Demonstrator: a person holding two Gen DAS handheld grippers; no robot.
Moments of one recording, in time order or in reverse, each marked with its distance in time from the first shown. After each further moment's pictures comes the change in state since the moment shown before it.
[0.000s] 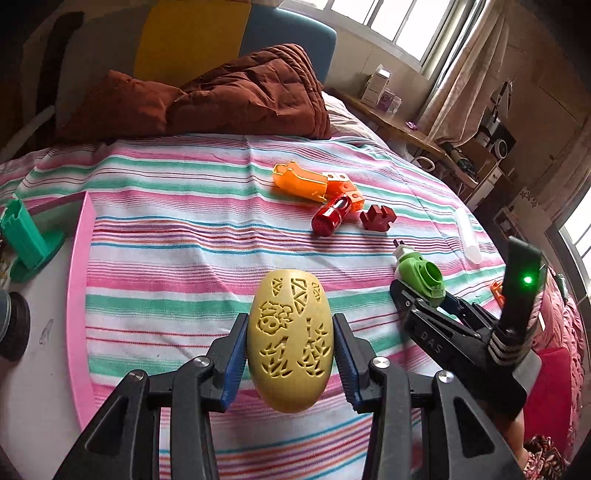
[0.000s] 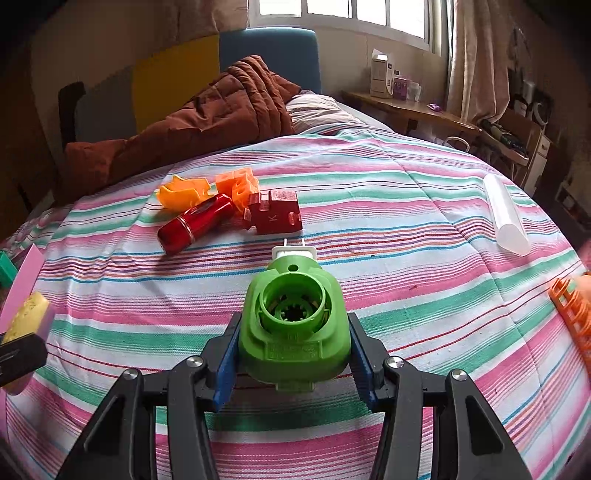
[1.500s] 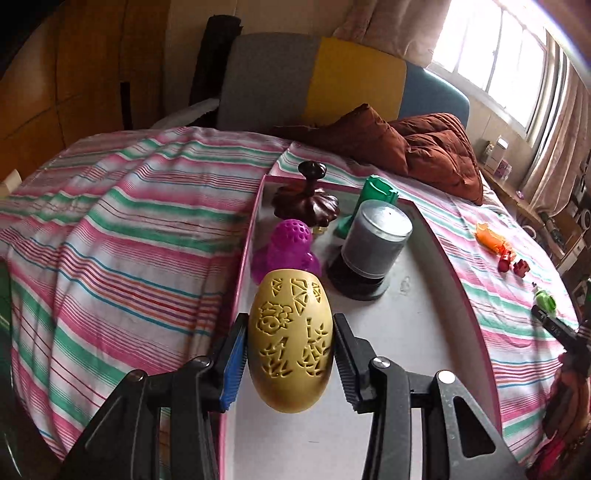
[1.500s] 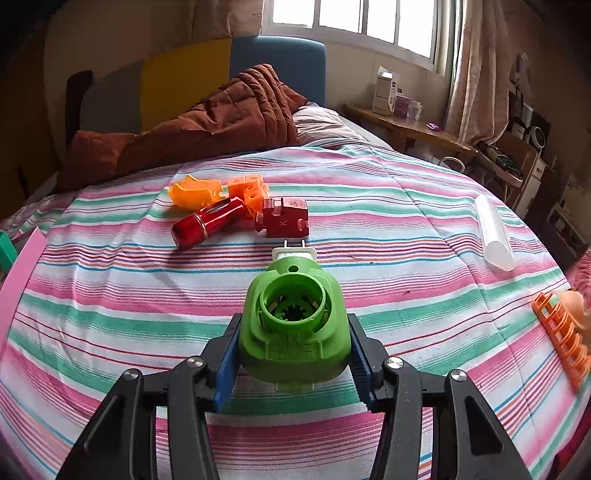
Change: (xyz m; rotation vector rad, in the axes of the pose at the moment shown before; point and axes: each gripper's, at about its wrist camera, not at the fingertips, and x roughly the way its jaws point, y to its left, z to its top) left arm -0.126 0.200 -0.081 -0.220 -0.169 0.395; right arm -0.015 0.016 -0.007 -0.066 -0.040 -0.051
